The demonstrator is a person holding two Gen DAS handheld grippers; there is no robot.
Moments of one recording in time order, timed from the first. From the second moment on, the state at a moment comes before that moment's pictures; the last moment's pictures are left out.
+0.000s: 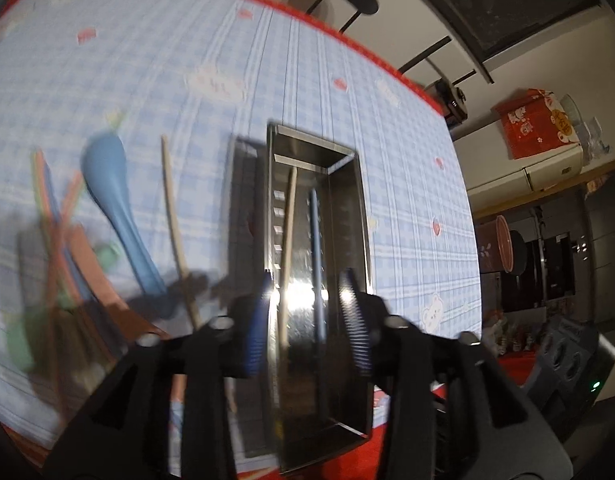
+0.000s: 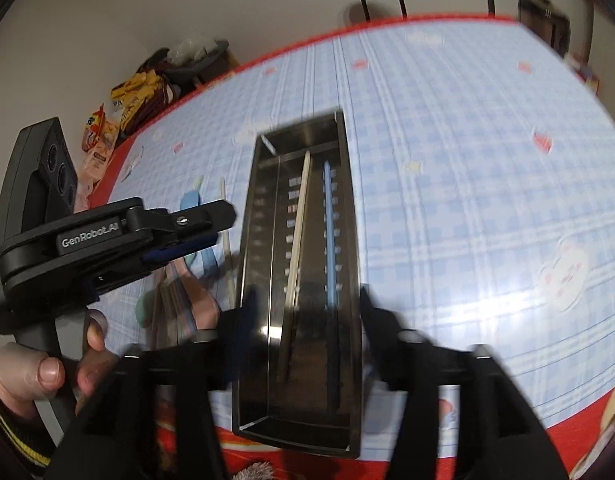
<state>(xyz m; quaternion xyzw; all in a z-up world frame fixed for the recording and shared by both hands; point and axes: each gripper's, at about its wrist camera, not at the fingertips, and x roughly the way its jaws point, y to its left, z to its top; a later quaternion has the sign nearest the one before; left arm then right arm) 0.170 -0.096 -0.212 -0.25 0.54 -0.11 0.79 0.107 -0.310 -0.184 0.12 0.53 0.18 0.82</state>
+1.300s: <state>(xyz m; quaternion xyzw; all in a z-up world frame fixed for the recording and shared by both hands) 0.055 0.067 -0.224 -0.13 0.52 0.00 0.85 0.079 -0.220 -0.173 0.00 0.50 0.14 0.85</state>
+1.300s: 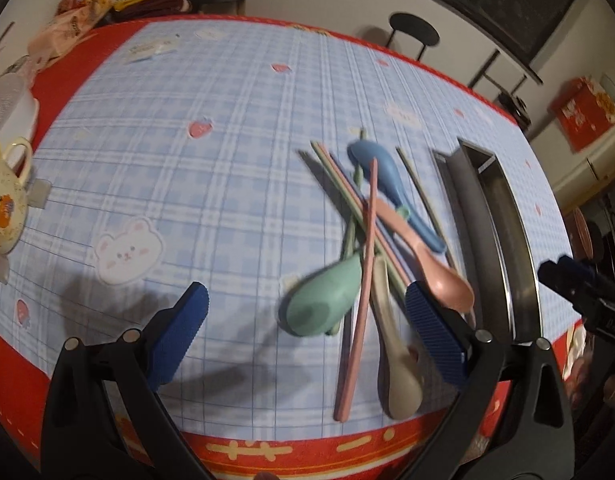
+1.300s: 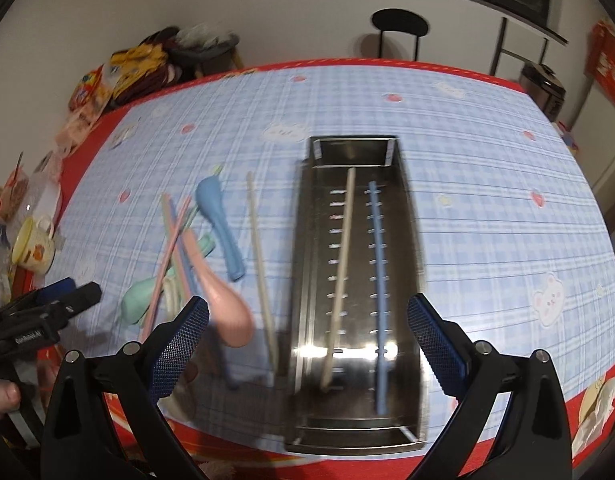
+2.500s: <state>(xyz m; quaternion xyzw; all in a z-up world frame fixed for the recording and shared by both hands) 0.055 0.041 -0.245 -0.11 0.55 -0.13 0.82 0.111 -0.142 -0.236 -0.09 0.57 0.29 0.76</state>
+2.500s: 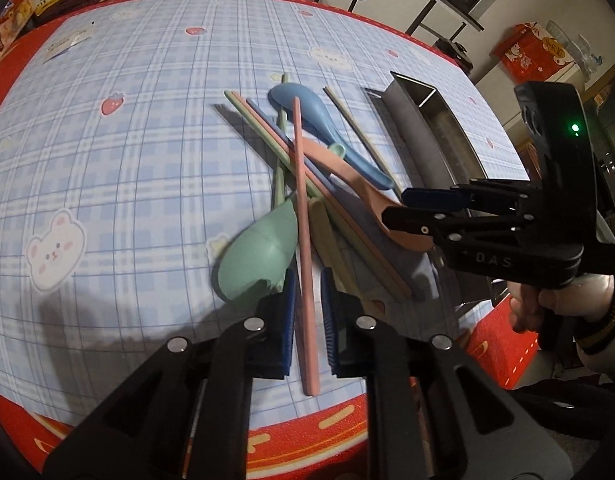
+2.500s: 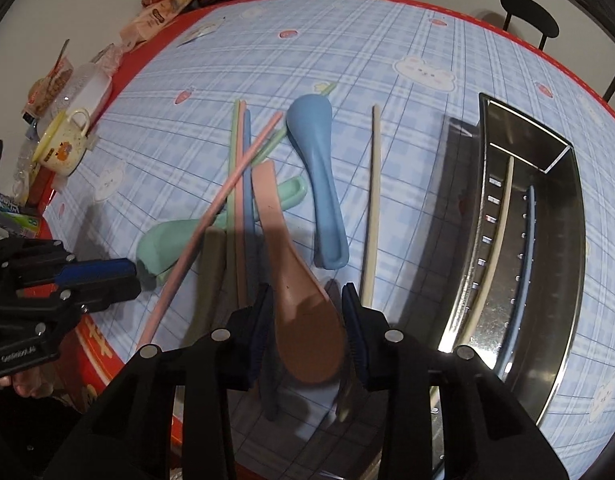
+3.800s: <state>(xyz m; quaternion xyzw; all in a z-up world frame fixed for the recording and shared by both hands) 0.079 0.024 -0.275 -0.07 0.59 -0.11 0.80 0.083 -0.144 -0.234 -0.04 0.58 0.28 0.76</state>
